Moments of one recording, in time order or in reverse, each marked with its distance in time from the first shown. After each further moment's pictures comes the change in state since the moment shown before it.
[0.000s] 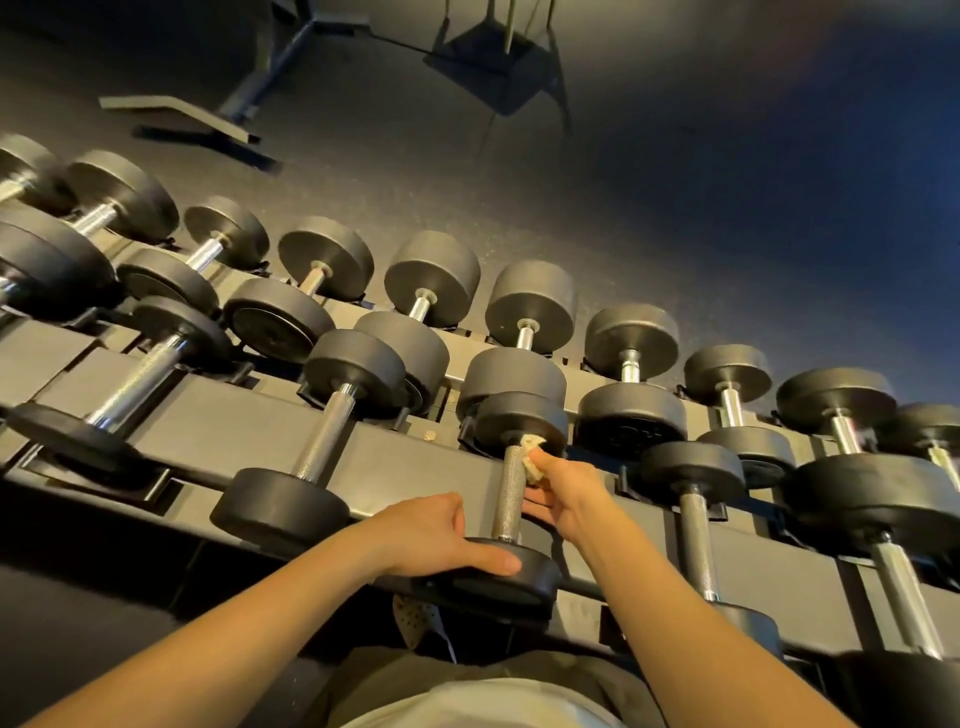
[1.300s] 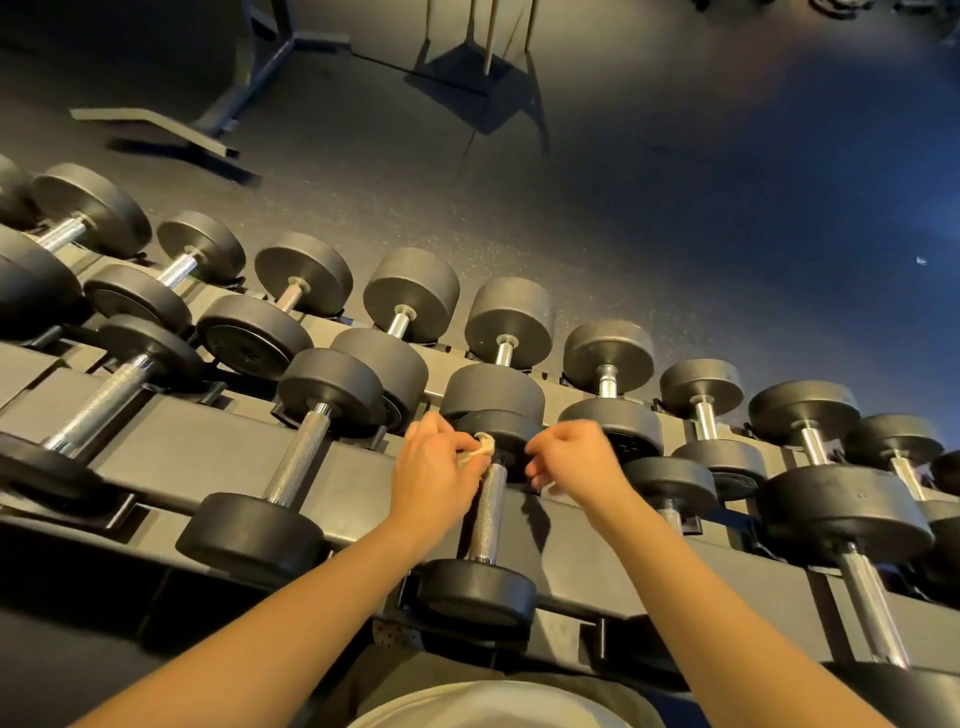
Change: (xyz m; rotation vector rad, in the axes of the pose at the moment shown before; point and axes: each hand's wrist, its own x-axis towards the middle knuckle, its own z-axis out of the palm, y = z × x) left_hand 0.061 0.033 -0.002 -0.161 0.882 0.252; right_hand -0.036 -0.060 -0.016 -0.717 0.069 -0.416
